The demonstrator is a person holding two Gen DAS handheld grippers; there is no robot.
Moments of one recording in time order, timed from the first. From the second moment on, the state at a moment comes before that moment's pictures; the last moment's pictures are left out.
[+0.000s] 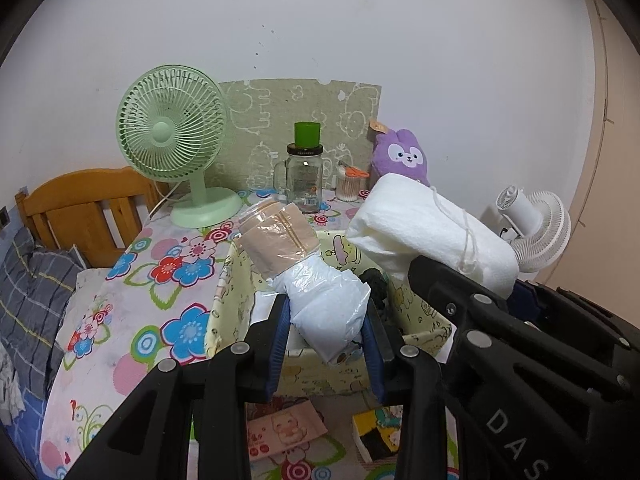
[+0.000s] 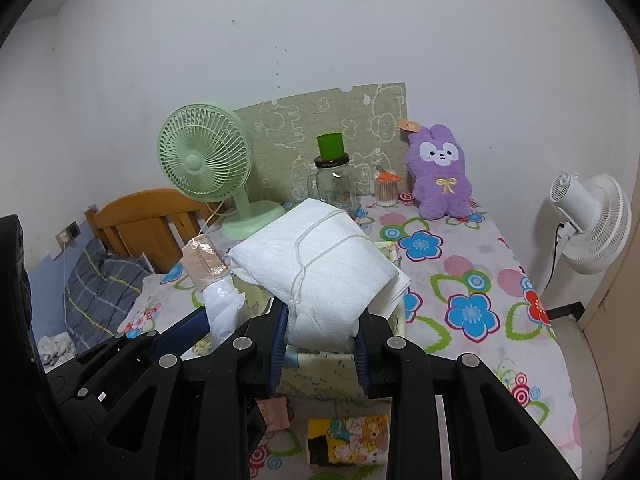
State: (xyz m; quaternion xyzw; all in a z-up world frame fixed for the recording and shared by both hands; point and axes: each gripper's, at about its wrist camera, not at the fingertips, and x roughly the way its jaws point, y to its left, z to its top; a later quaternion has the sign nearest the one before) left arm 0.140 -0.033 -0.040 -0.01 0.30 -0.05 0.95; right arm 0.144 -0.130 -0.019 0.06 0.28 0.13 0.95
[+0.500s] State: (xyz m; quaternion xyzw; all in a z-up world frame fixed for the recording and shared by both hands) left arm 0.177 -0.034 -0.052 0.00 0.31 -0.08 0.95; right arm 0.187 -0.127 -0.035 0.05 0.29 0.14 0.95
